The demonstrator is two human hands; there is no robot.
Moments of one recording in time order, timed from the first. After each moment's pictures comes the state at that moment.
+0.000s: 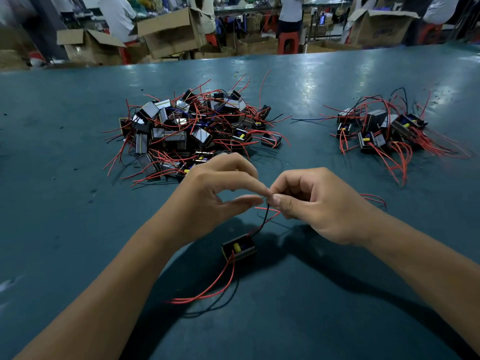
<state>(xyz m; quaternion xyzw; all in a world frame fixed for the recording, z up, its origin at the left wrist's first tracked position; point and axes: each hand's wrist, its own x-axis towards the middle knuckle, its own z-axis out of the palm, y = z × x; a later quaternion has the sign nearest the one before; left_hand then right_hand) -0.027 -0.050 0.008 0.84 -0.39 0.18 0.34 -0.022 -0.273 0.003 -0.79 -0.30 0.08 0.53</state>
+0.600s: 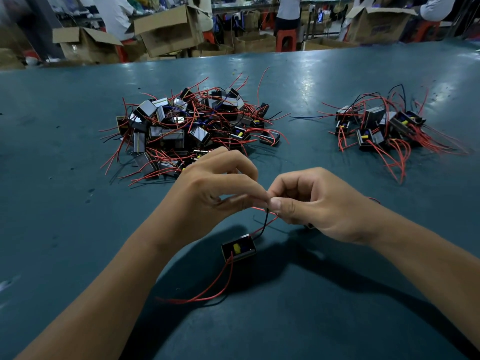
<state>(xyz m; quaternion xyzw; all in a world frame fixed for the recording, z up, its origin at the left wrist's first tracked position) -0.030 -0.052 0.013 0.83 -0.42 0.25 0.29 -0.023 -0.274 0.003 -0.70 -0.32 0.18 0.61</state>
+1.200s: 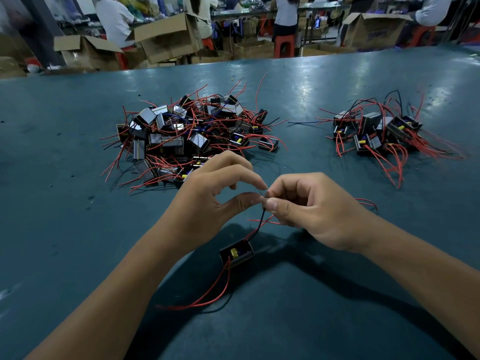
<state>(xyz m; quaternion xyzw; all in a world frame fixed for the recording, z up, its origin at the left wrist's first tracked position) -0.032 -0.058 0.012 0.85 -0.34 0.19 0.37 -0.026 -0.269 0.002 -0.75 -0.29 0.10 0.59</state>
